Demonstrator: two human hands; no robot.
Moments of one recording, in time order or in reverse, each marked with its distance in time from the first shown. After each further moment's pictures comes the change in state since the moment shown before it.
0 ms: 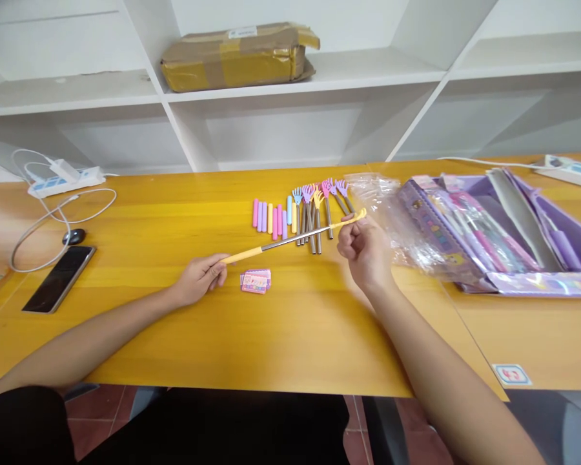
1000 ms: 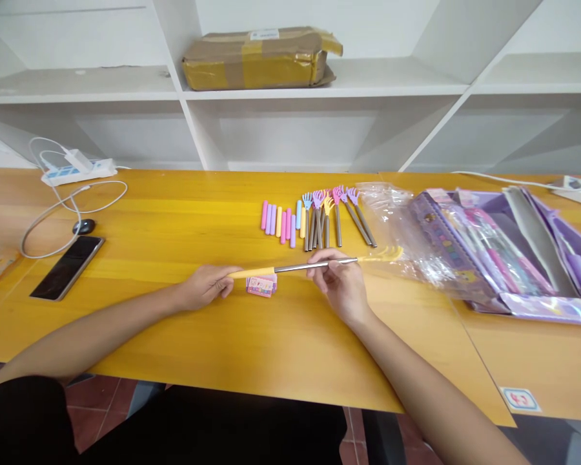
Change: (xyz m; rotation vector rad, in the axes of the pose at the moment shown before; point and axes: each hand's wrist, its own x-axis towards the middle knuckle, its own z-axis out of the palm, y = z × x) left_hand -0.009 -0.004 0.000 0.273 -0.146 0.265; right_hand -0.048 0.027 0.026 0.078 -0.340 0.005
